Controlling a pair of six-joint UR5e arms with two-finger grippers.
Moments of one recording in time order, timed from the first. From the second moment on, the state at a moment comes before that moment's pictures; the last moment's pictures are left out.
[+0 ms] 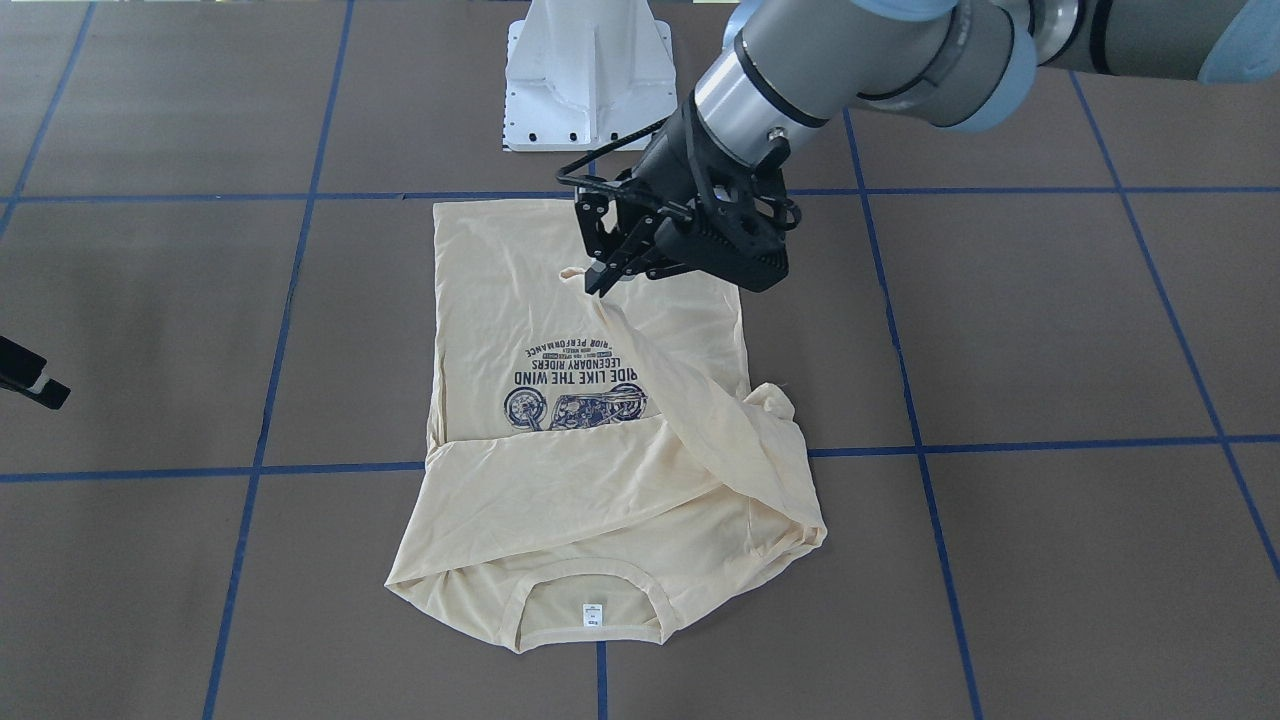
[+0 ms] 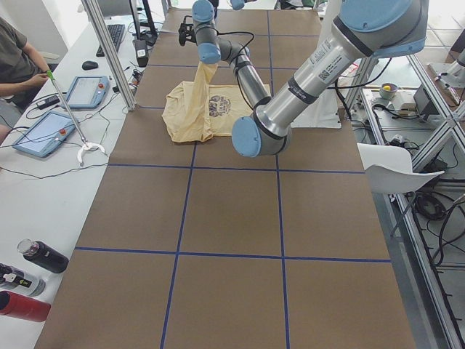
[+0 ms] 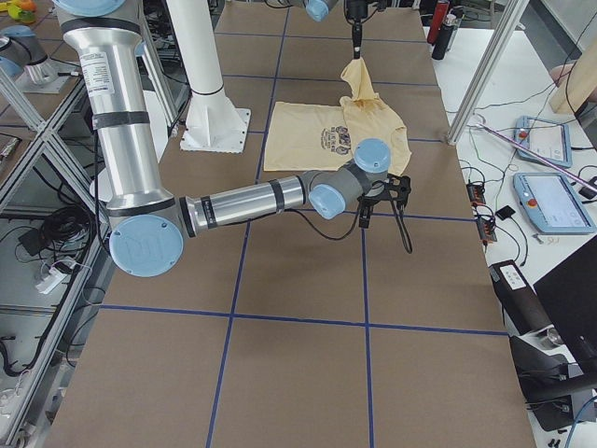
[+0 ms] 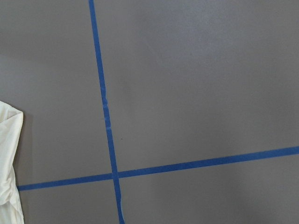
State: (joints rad) left arm -0.82 -2.47 -1.59 -1.95 -2.24 -1.28; right arm 1.25 -1.41 1.64 -1.13 2.42 0.91
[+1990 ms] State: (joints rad) left arm -0.78 -2.16 -1.78 -2.07 -2.08 -1.25; right arm 0.63 -1.40 1.93 -1.13 1.89 1.75
